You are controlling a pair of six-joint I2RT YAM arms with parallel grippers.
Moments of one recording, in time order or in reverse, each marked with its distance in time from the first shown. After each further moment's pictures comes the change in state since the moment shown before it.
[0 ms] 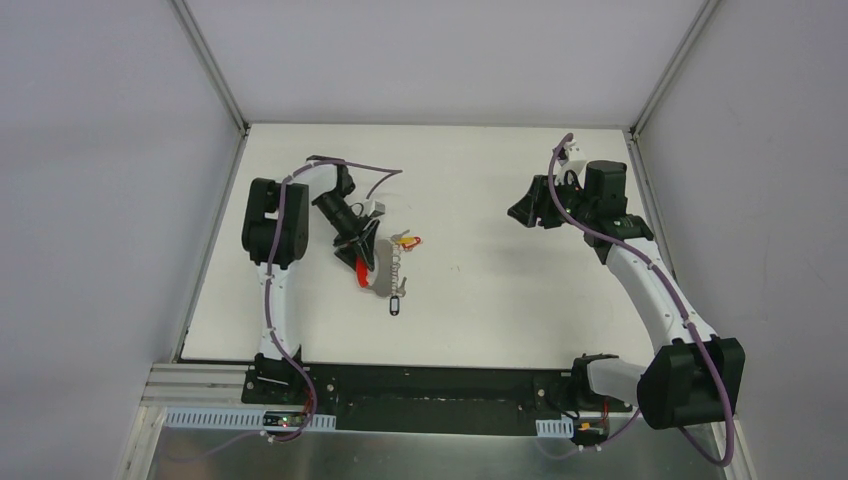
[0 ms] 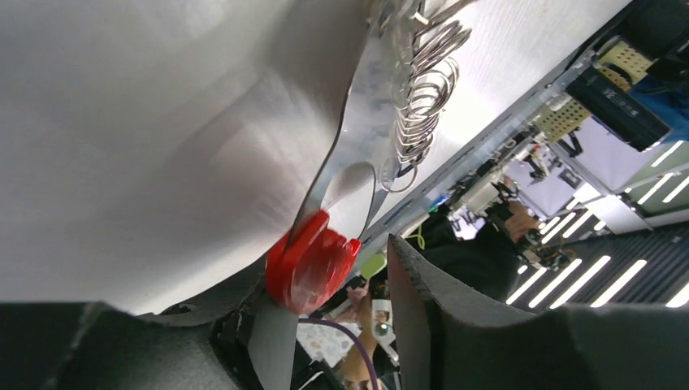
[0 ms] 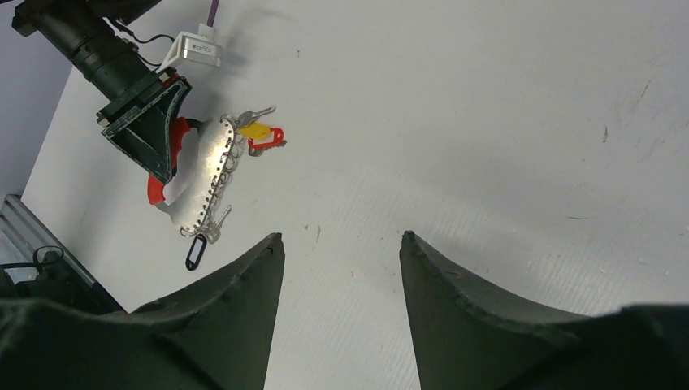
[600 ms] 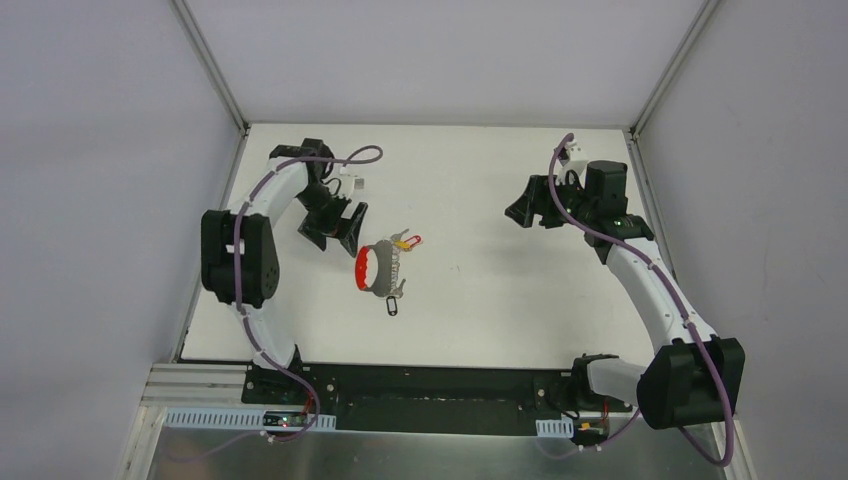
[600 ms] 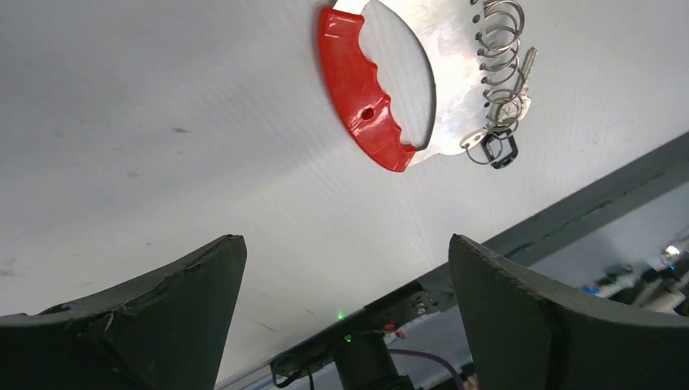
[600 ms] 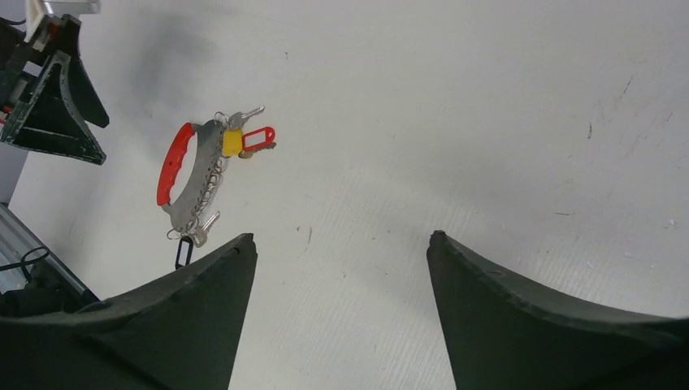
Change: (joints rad) left arm 0.040 -0.353 -0.099 0.142 -0.301 0.020; right arm -0.003 0.000 0.000 -0.003 0.021 -0.005
